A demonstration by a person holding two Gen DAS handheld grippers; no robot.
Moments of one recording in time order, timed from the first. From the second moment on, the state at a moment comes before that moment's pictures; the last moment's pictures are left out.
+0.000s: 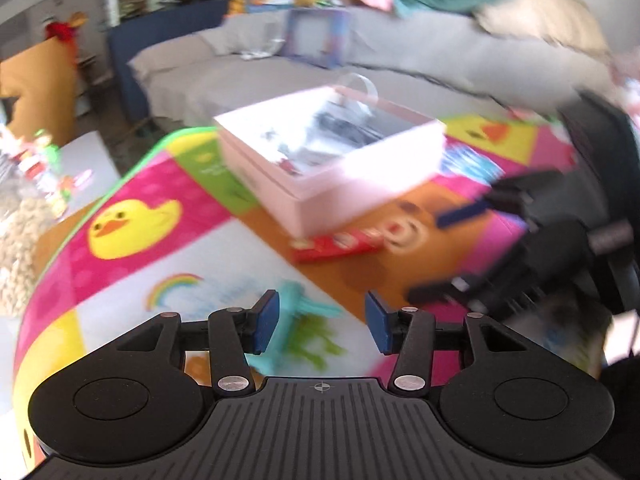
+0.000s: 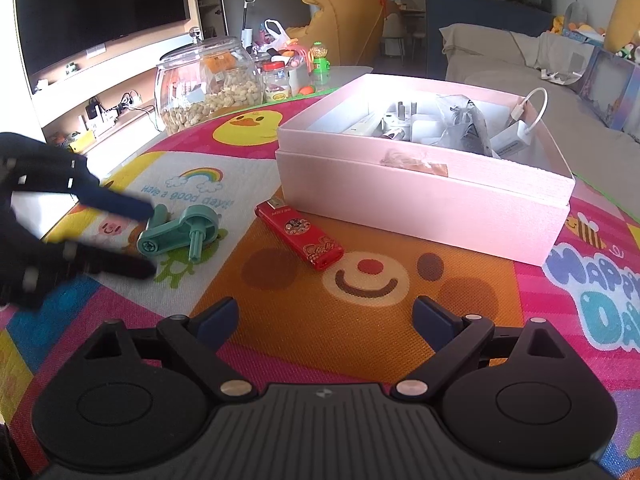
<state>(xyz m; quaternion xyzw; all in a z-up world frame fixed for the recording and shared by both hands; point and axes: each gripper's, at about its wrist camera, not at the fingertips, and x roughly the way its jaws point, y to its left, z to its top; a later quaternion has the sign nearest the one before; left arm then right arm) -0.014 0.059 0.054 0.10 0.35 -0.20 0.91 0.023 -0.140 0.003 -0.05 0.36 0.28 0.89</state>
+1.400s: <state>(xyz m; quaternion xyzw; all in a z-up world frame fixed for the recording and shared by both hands) -0.005 0.089 0.008 0.00 0.37 -0.10 0.92 0.058 -0.097 0.012 -0.07 0.37 0.29 0.88</state>
